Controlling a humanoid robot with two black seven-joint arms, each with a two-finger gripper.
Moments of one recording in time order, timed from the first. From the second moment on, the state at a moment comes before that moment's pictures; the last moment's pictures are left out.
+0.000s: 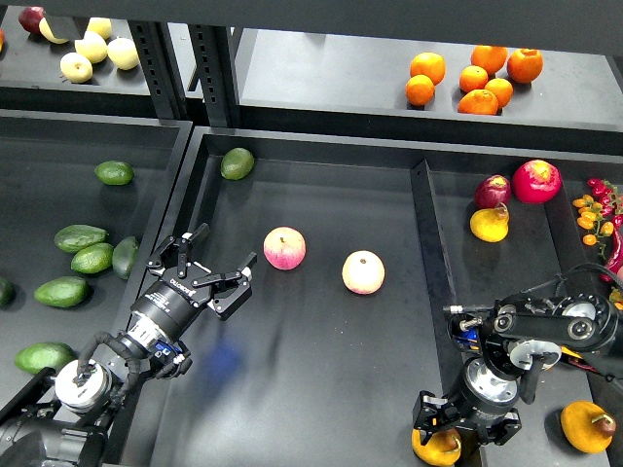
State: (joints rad) left arm -0.14 0.00 -1.29 -0.93 -0.36 -0.49 0.49; right arm 1.05 -0.29 -0.47 1.06 -0.35 0.58 -0.49
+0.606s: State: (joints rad) left arm -0.14 0.00 -1.29 -0.93 -0.36 -0.49 0.49; right arm 1.01 -0.29 -0.47 1.01 -0.28 0.58 -0.49
